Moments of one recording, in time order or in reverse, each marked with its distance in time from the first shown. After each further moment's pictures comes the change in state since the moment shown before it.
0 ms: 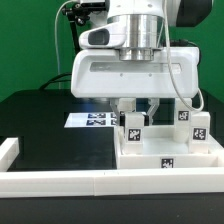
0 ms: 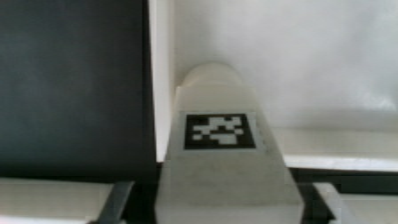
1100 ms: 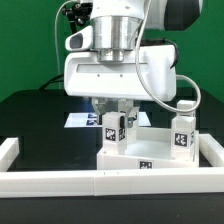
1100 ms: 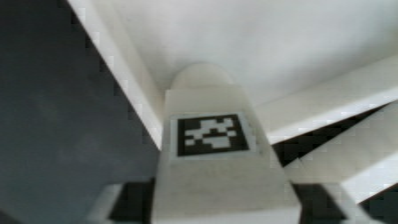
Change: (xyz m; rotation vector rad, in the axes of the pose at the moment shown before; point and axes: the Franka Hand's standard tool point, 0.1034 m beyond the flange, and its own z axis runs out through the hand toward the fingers) arm -0.006 0.031 0.002 -0.016 0.033 0.616
